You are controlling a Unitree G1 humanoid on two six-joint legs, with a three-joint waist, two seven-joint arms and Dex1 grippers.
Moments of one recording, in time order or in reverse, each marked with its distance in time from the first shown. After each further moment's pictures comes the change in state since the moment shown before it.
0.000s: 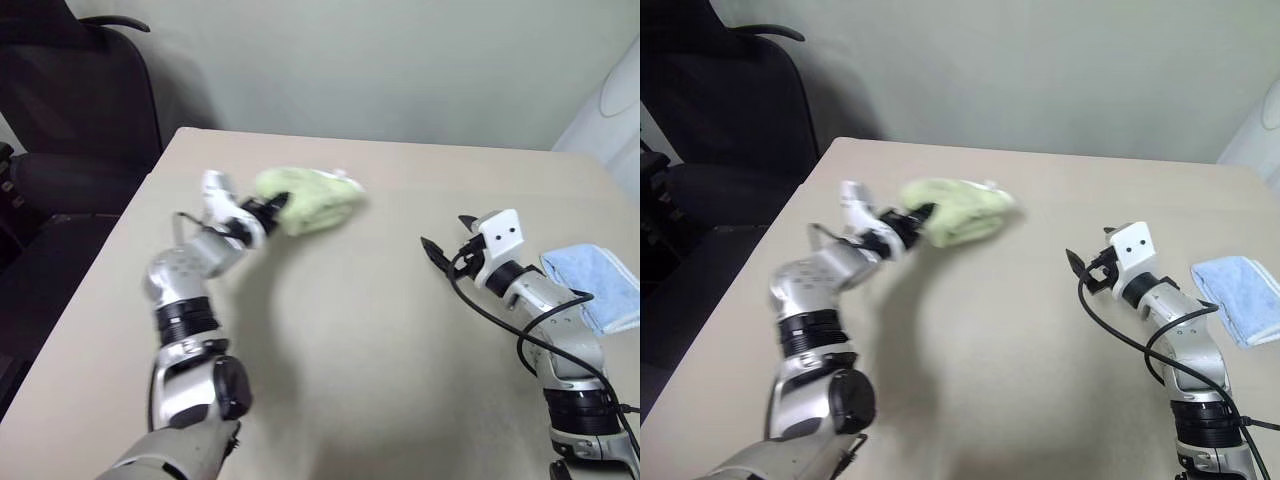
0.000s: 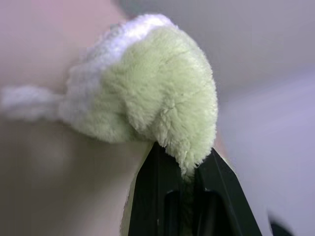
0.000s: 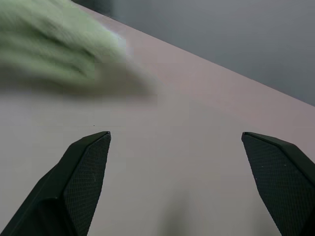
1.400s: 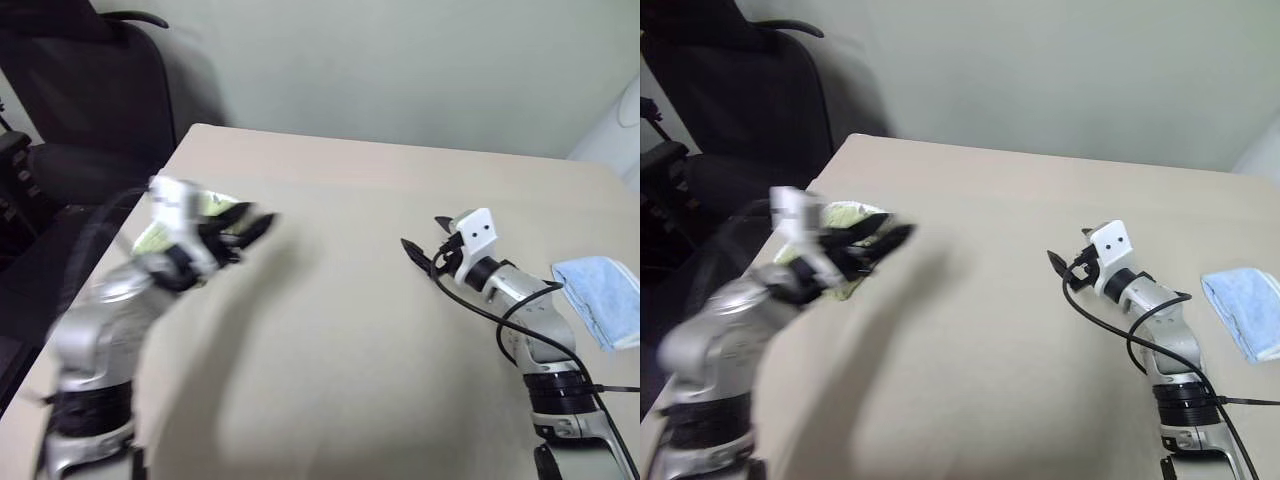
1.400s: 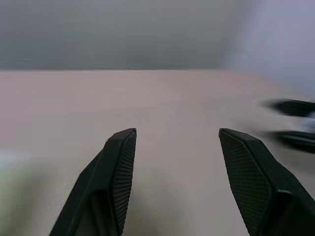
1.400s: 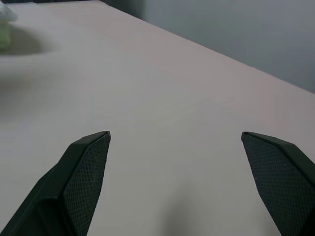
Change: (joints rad) left arm 0.376 0.269 -0.582 -0.587 0.119 -0.308 -0.333; right arm -0.082 0.076 0.094 0.136 -0.001 -0.075 0.039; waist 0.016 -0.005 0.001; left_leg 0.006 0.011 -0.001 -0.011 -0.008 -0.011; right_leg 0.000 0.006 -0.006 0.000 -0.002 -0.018
